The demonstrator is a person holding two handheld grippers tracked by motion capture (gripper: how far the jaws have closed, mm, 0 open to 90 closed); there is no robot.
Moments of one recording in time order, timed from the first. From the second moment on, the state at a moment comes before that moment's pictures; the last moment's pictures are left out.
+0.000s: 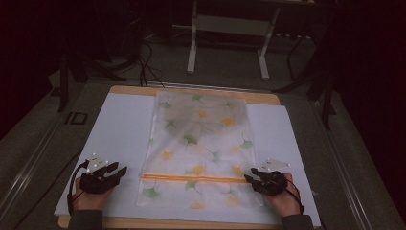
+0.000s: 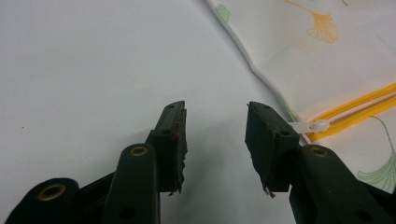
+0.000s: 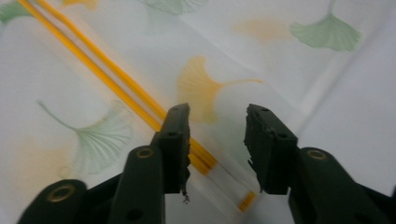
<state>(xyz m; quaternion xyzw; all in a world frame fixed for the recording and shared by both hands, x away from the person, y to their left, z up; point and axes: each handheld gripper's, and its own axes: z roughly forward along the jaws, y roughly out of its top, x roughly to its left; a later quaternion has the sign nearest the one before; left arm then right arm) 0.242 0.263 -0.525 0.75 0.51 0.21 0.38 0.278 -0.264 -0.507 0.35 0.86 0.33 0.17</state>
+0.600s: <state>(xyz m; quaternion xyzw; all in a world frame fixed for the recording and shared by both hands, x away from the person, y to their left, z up) 0.240 0.266 -0.523 0.74 0.51 0.21 0.38 0.285 -0.242 -0.495 0.31 0.88 0.33 0.15</state>
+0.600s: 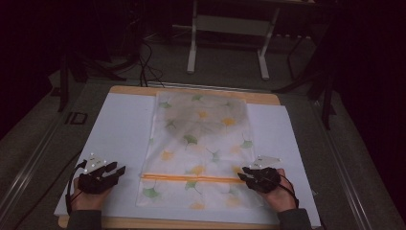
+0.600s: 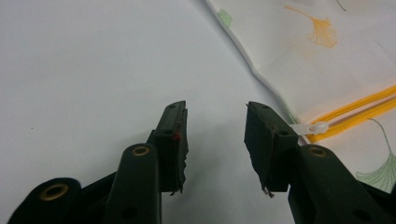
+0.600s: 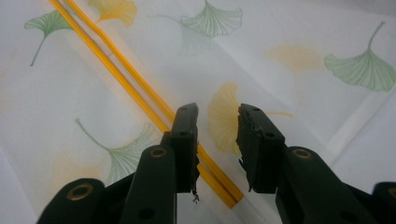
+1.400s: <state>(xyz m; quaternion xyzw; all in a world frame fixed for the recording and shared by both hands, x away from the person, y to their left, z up) 0.240 0.265 -0.522 0.75 0.50 0.20 0.38 0.301 -0.188 -0.484 0.23 0.92 0.29 0.15</state>
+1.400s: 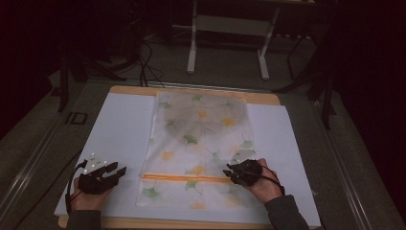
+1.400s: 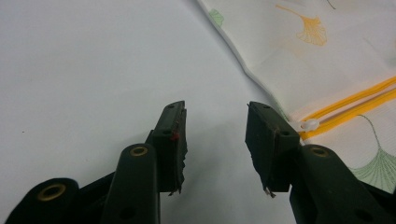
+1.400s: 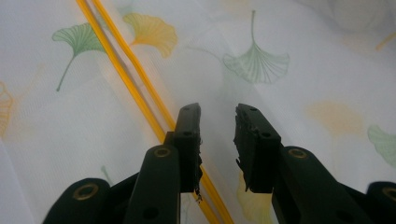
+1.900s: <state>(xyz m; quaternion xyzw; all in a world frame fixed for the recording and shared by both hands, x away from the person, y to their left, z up) 0.239 0.268 -0.521 0.75 0.50 0.20 0.39 0.307 -0.151 -0.474 0.19 0.93 0.29 0.14</state>
